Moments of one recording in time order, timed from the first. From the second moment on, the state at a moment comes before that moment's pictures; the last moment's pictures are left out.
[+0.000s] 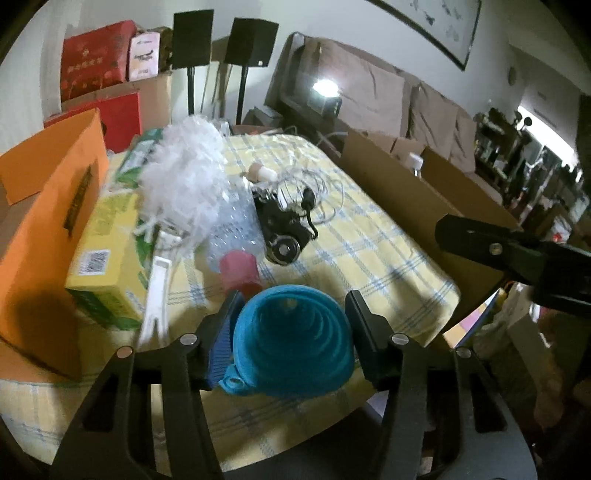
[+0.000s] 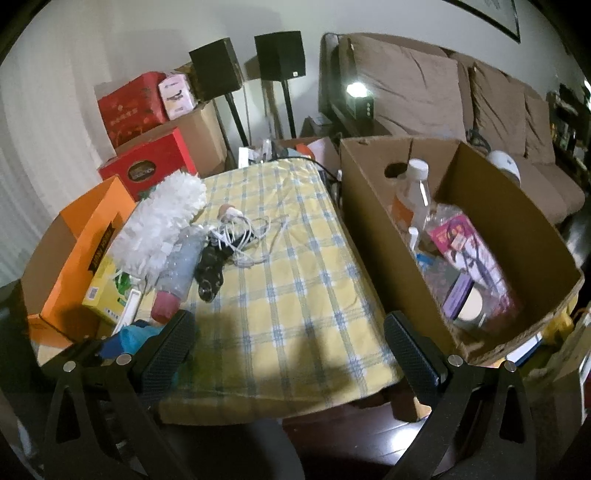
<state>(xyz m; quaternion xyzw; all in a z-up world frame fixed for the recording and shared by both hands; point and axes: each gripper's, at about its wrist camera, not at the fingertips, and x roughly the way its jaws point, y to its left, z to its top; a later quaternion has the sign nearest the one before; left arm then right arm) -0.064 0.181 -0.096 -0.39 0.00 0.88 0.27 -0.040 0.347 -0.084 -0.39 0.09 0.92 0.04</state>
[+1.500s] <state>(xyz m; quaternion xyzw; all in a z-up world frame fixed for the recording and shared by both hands) -0.105 0.063 -0.019 -0.36 -0.09 0.90 0.21 -0.272 0.300 -0.138 -0.50 -0.01 0.86 -0.10</state>
